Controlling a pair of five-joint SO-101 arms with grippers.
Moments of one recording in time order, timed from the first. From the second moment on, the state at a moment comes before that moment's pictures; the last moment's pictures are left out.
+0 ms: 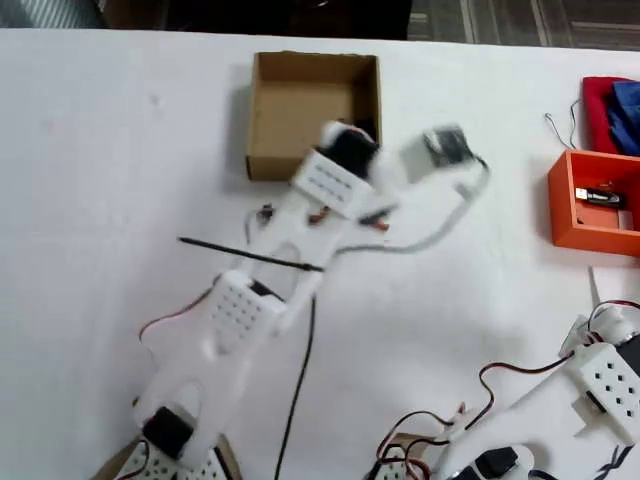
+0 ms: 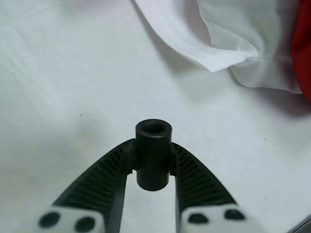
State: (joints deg) left arm 27.0 56.5 -77.4 101.4 -31.1; right arm 51.6 -43.4 48.5 67.3 24.5
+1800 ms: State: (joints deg) left arm -18.1 34.1 -6.8 75.9 -10.2; right arm 11.1 -73.2 53.0 76.8 22.4
